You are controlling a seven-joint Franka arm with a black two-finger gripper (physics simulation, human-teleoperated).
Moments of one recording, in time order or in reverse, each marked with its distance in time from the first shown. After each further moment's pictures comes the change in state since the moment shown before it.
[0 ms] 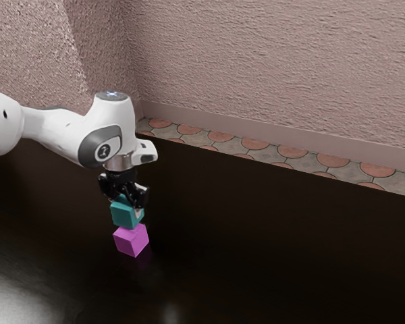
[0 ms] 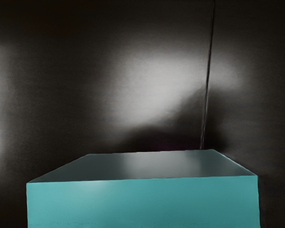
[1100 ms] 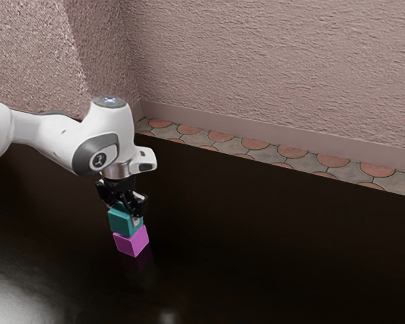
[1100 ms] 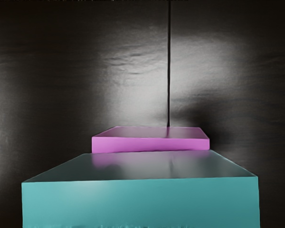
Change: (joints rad) arm -0.034 -0.088 -0.018 -0.106 0.010 0.018 0.017
